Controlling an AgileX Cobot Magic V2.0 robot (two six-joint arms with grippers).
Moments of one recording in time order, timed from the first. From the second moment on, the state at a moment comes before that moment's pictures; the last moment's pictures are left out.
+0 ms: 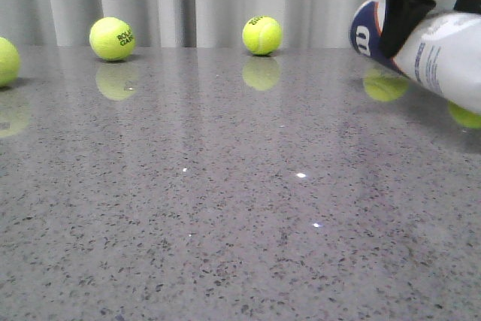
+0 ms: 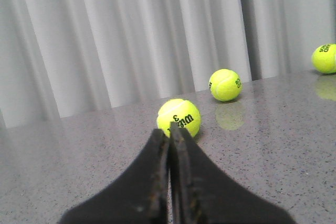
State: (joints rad) left arm -0.05 0.00 0.00 0.13 -0.05 0.07; right arm 0.14 1.63 -1.38 0.17 0.88 -0.12
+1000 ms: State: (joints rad) left arm -0.05 0.00 0.00 0.13 -0.05 0.07; right arm 0.54 1.84 -1.59 0.18 0.88 -1.12
